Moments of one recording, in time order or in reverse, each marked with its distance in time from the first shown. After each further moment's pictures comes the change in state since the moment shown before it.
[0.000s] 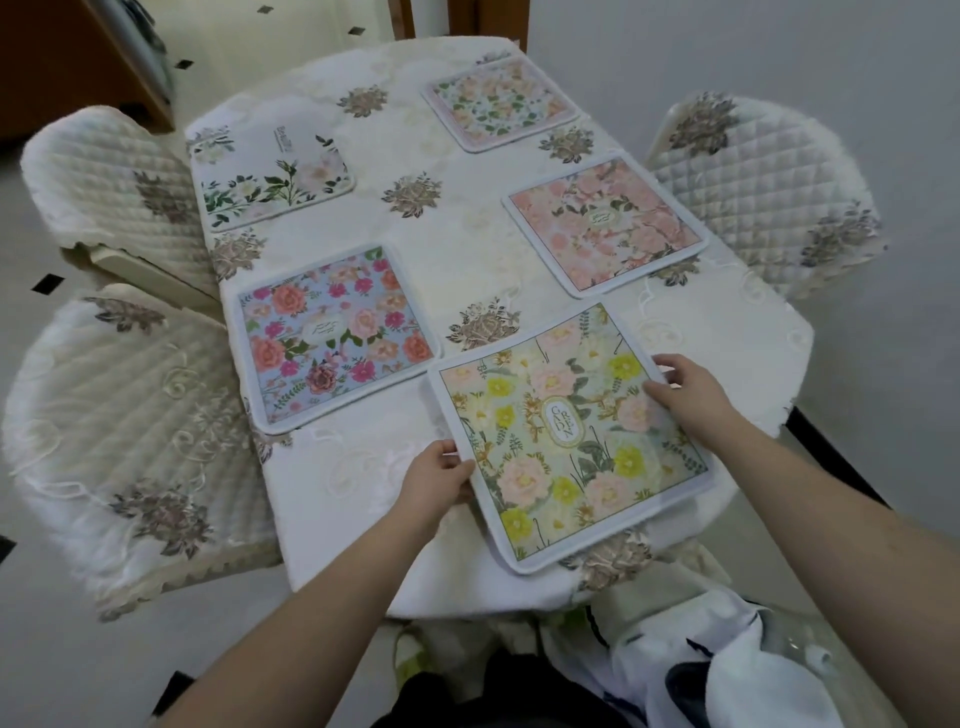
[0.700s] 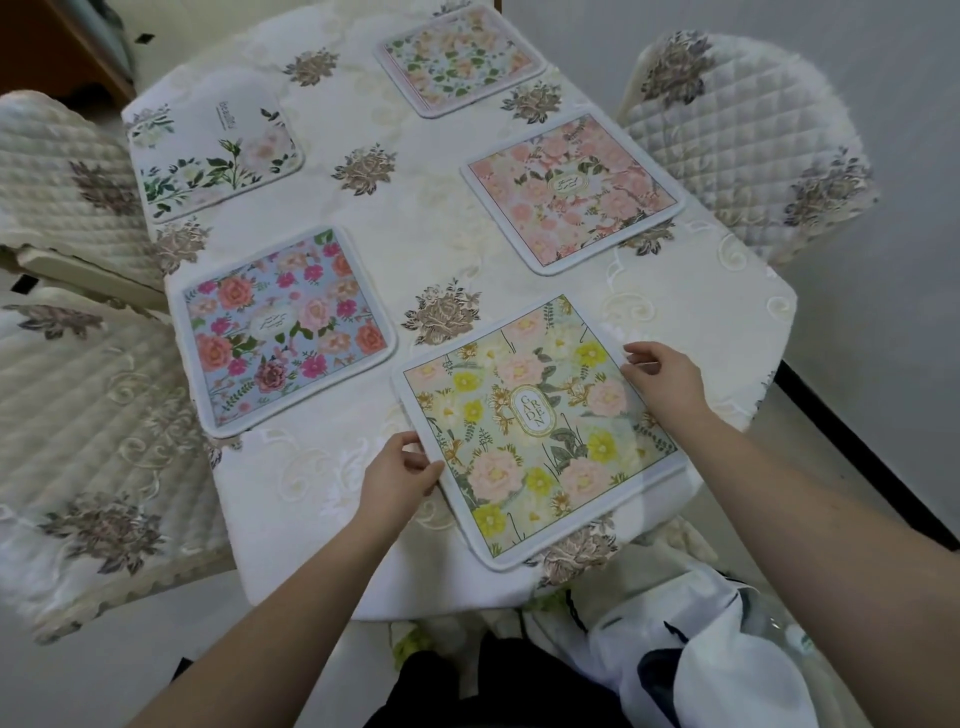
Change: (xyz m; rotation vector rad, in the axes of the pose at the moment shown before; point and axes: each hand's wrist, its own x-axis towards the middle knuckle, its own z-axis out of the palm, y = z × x) left_hand 0.010 -0.010 0.018 0.400 0.157 0.128; right_hand 0.028 0.050 0.005 0.119 0.130 -0.015
